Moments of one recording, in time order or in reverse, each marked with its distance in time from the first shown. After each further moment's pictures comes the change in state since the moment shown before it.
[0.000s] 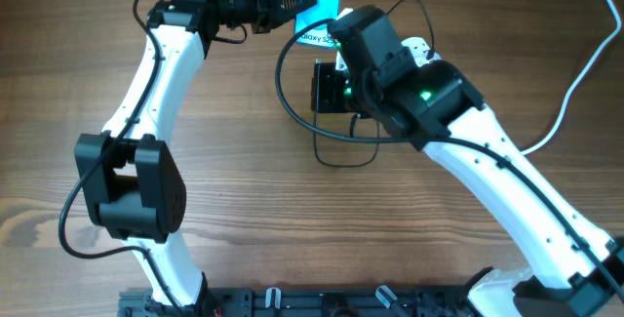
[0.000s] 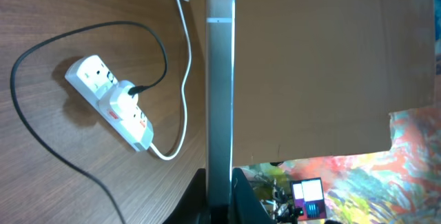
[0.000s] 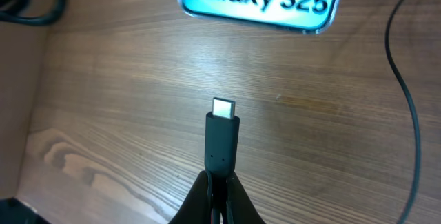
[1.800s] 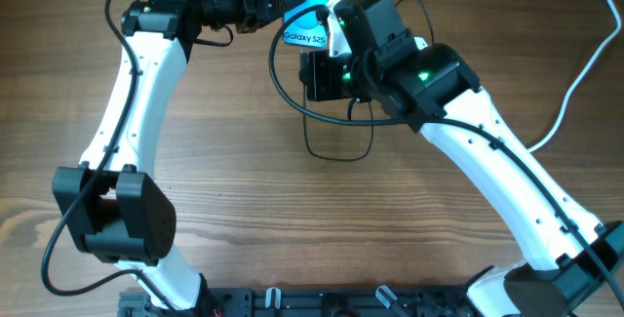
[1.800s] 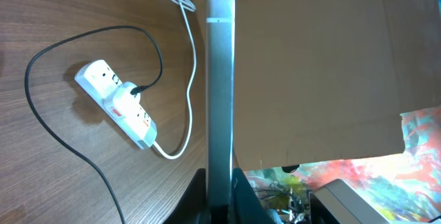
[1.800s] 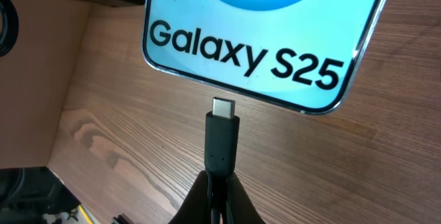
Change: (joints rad) left arm 0.027 -0.123 0.001 -0.160 -0.053 0.090; right arm -0.051 0.056 0.050 0.049 -0.175 -0.108
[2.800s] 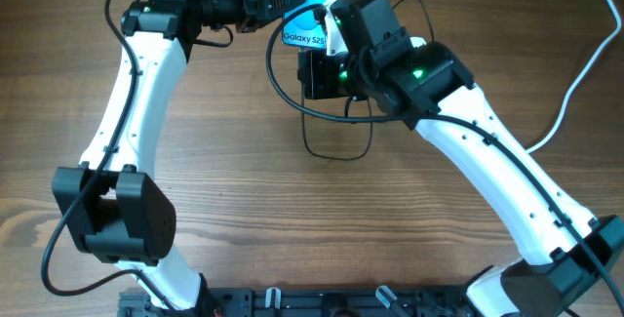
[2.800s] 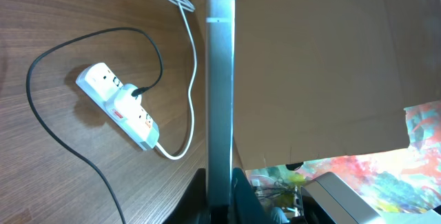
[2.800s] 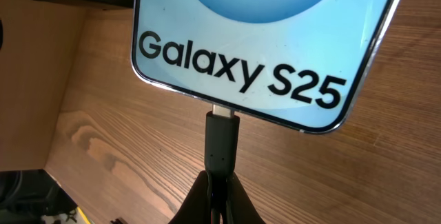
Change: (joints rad) left arm 0.000 0.000 0.000 -0.001 0.003 0.031; right arm 0.000 0.019 0.000 0.016 0.004 0.001
